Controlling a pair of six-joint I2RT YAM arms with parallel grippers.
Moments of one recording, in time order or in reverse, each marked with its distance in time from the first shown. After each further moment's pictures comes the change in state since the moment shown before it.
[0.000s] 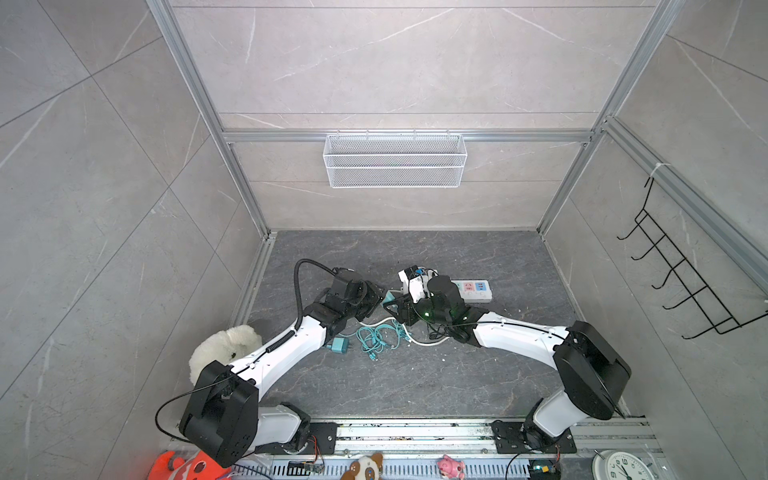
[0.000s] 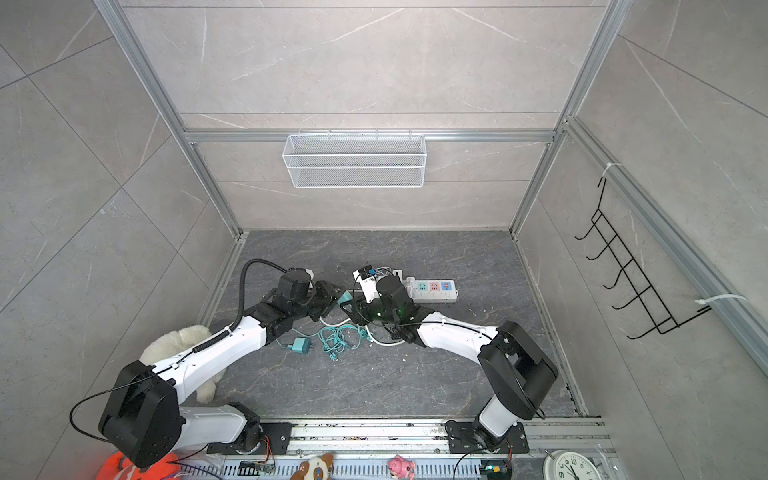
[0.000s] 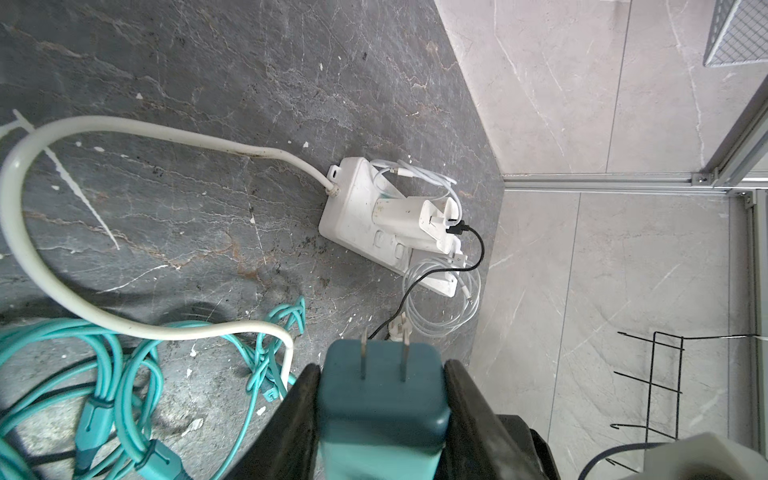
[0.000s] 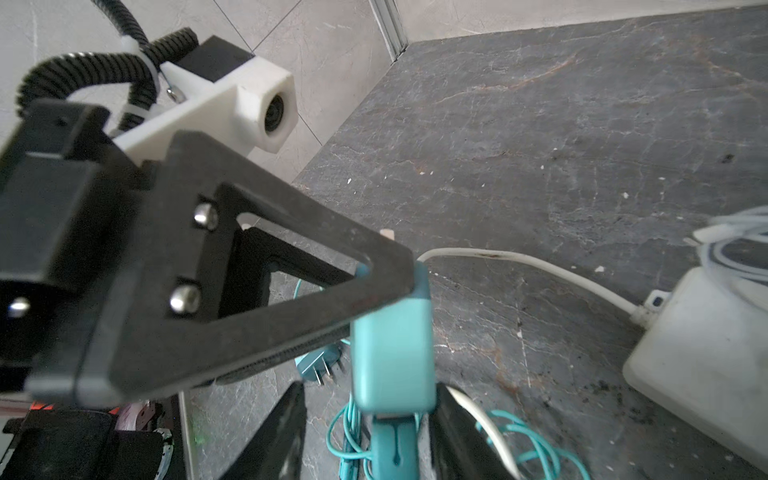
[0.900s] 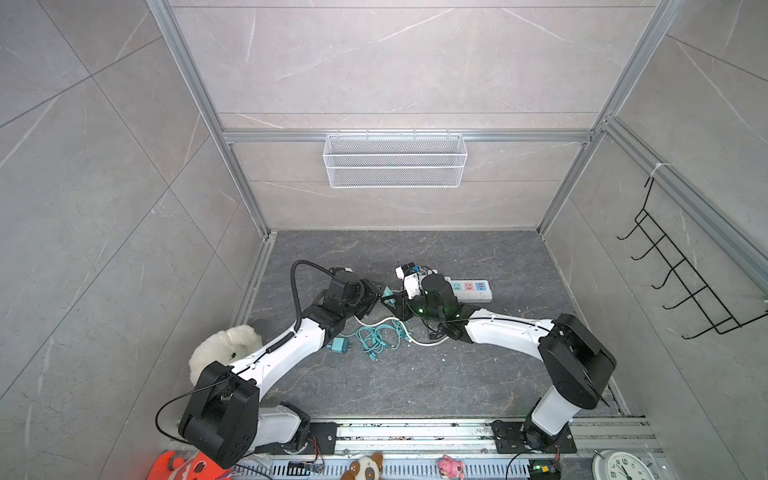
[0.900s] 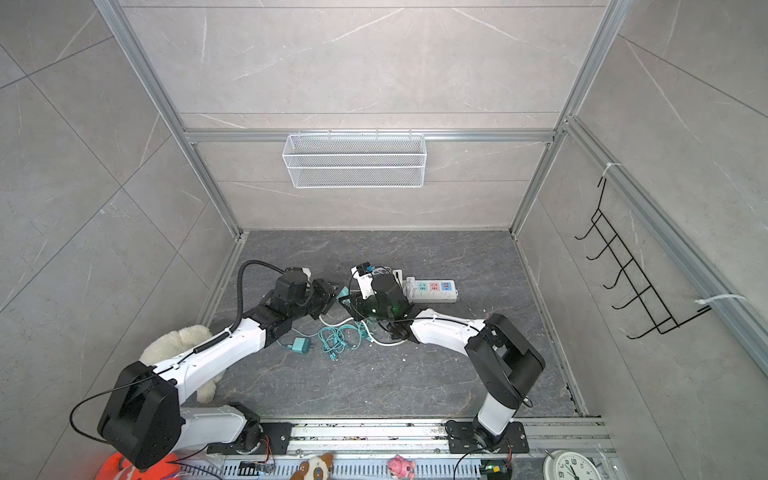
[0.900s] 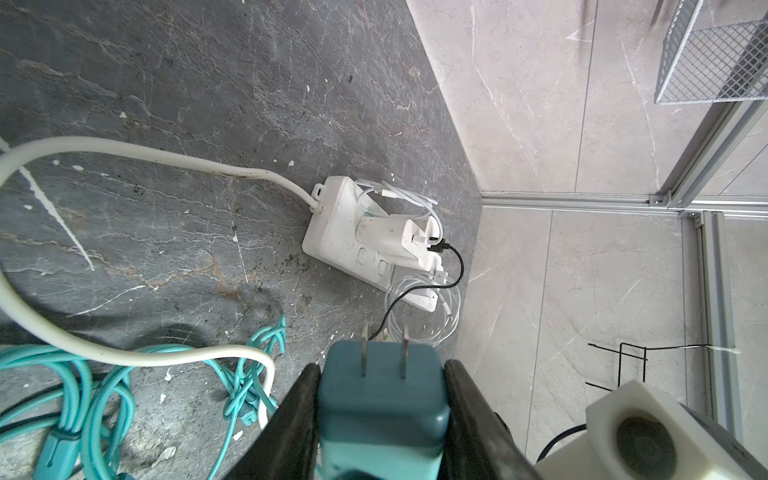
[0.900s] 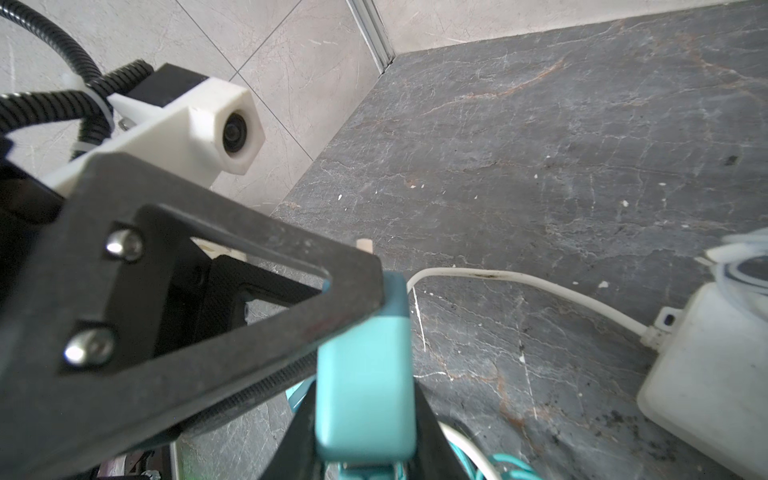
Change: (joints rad) left arm 0.010 -0.005 -0.039 0.096 -0.007 -0.045; right arm 0.003 0.074 0.043 0.047 0.030 0.051
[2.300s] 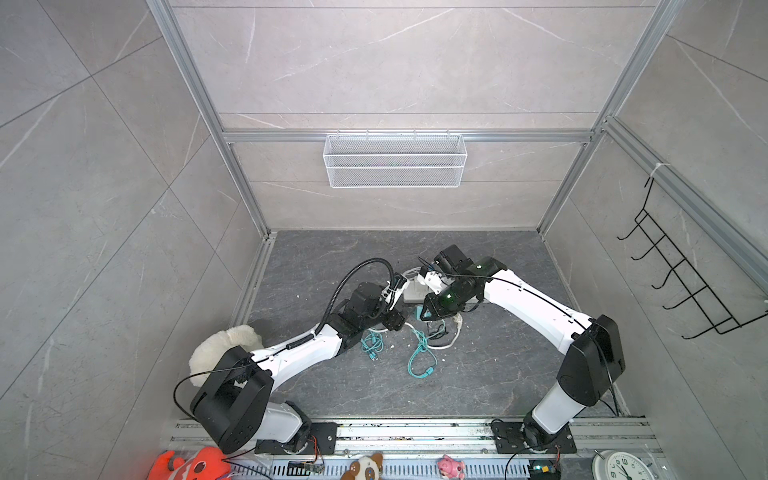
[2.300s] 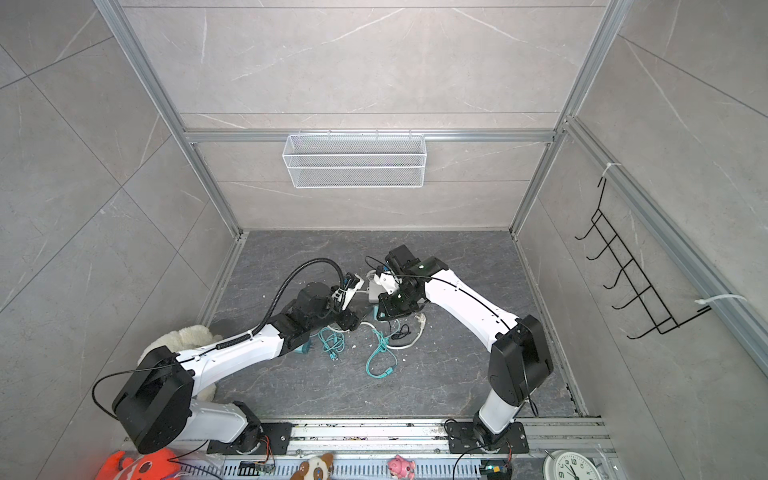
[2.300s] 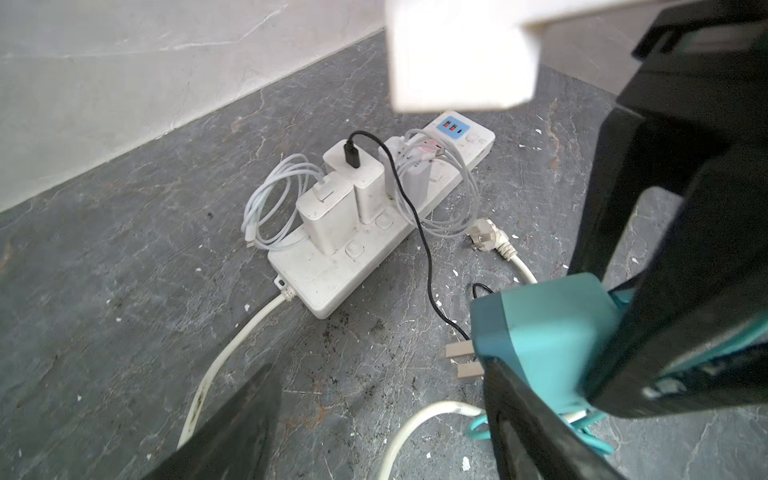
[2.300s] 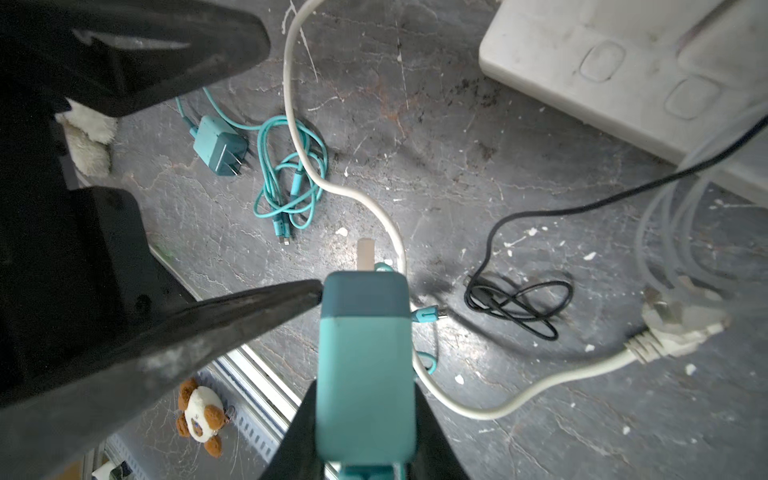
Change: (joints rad) left arm -0.185 0.090 -0.040 0.180 0.000 1.369; right arm -0.171 -0.010 0.489 -1.364 -0.117 -0.273
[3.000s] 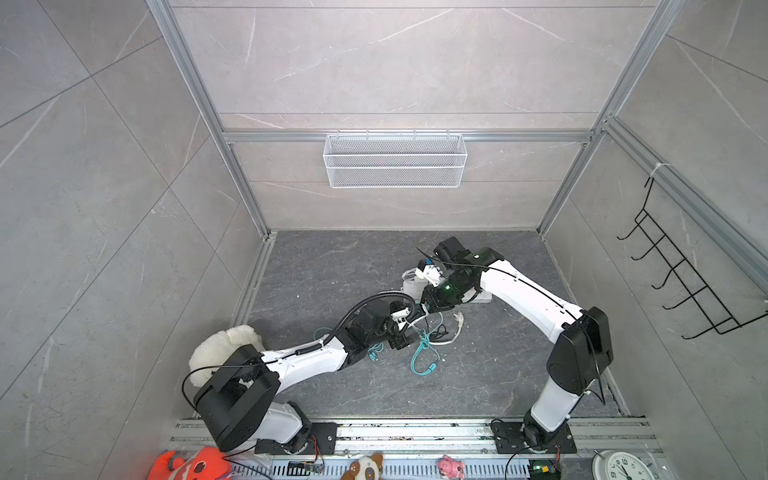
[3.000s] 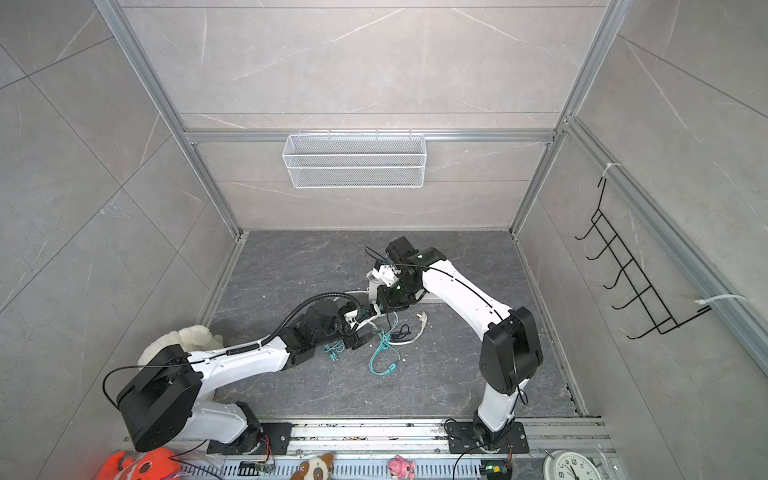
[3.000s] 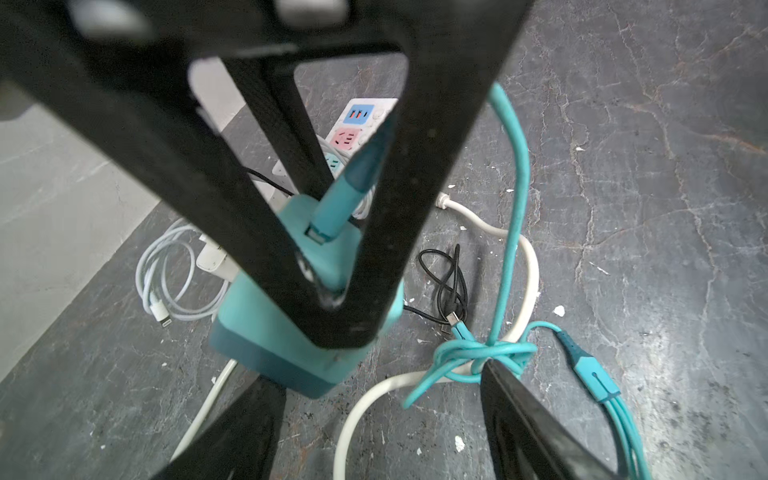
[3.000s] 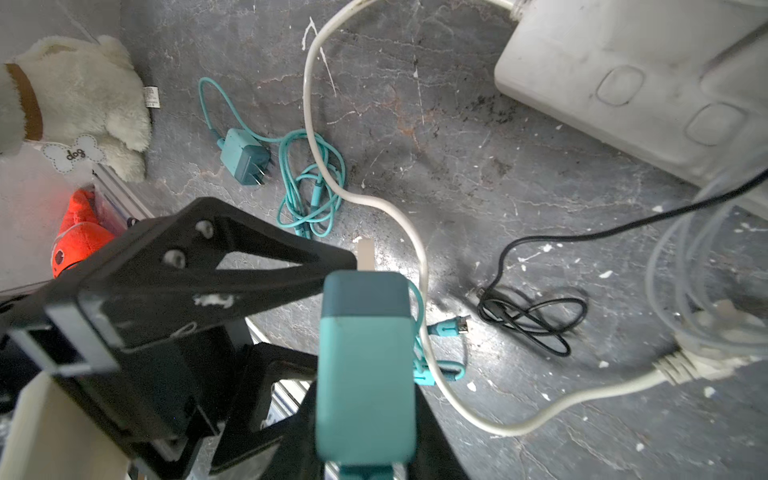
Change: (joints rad) left arm -0.108 0.019 -0.101 0.126 0.022 0.356; right arm -0.033 0.073 0.103 -0.046 -0.073 -0.019
